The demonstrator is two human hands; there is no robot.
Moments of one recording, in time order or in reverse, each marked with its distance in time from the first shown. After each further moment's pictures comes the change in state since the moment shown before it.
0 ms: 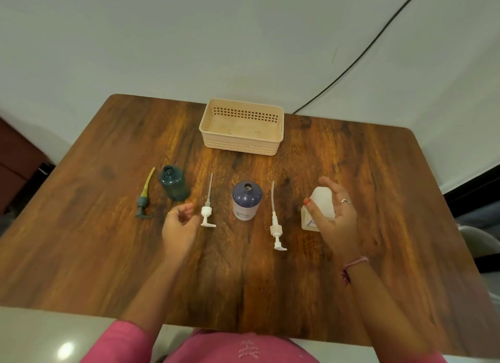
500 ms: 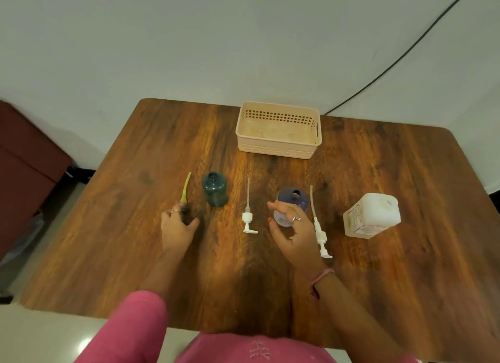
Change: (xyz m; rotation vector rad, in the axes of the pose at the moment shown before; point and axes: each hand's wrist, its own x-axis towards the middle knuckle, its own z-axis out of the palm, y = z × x) left_hand 0.096 -0.030 -0.087 0.534 -0.071 0.111; right_hand -0.038 -0.054 0.155 0.089 -0.179 -0.221
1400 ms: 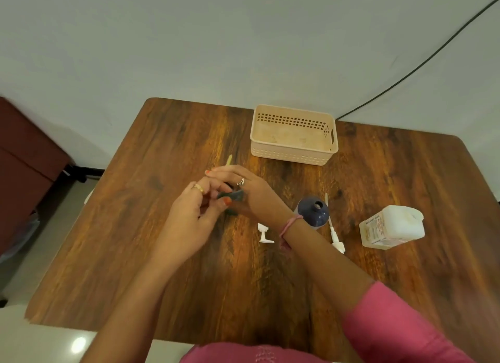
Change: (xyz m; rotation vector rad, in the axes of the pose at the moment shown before) left_hand -0.047 0.098 -0.113 -0.218 -0.156 0.583; right_hand 0.123 -0.068 0.080 -0.055 -0.395 -0.438
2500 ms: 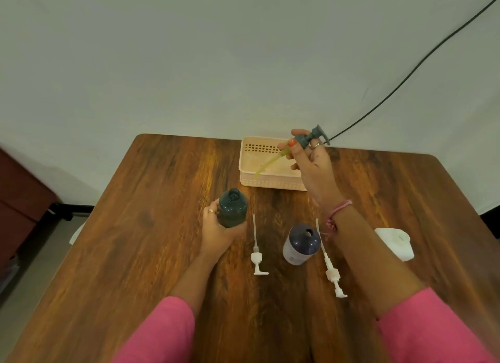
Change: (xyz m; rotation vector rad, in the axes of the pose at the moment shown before) left_hand 0.079 -0.084 0.102 -0.303 0.116 -0.254; right_hand 0.015 0.012 -0.127 0.422 0.579 0.551
